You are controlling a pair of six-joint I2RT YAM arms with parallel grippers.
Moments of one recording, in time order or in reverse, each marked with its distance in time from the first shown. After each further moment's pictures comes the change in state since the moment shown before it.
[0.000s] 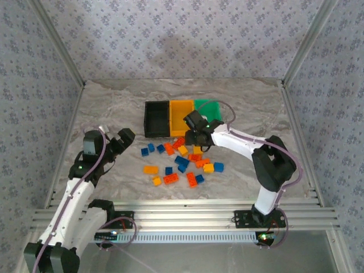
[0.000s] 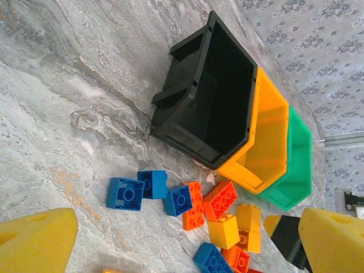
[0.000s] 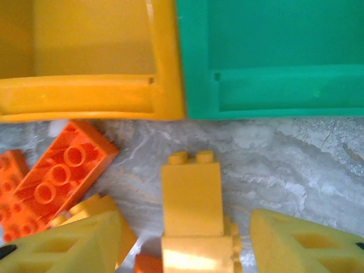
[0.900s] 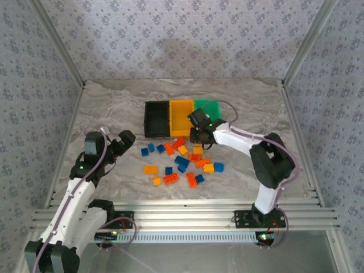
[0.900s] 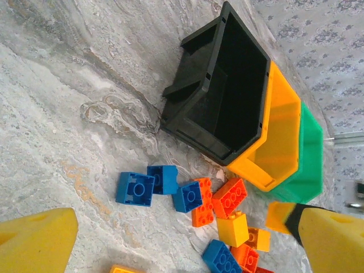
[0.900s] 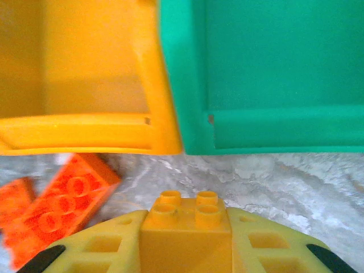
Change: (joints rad) left arm 0.000 0.009 -0.022 0.000 -0.006 0.000; right arm -0.040 -0.034 -0.019 0.079 -0.025 -0.022
